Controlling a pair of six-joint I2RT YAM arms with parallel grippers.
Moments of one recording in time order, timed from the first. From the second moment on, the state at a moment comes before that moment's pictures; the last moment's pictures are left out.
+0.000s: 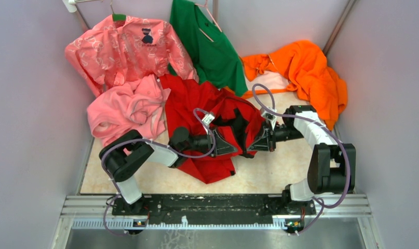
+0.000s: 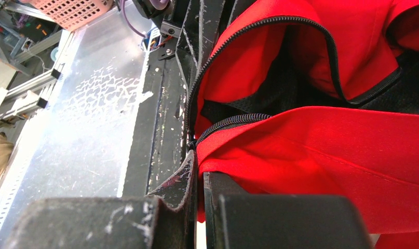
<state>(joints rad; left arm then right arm) -0.86 1.76 0.59 1.41 0.68 -0.92 0.03 1.45 0.98 -1.47 -1.39 -1.52</state>
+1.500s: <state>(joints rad) -0.89 1.64 0.69 0.84 0.61 -0.66 0.03 1.46 0.97 -1.33 -1.38 -1.33</state>
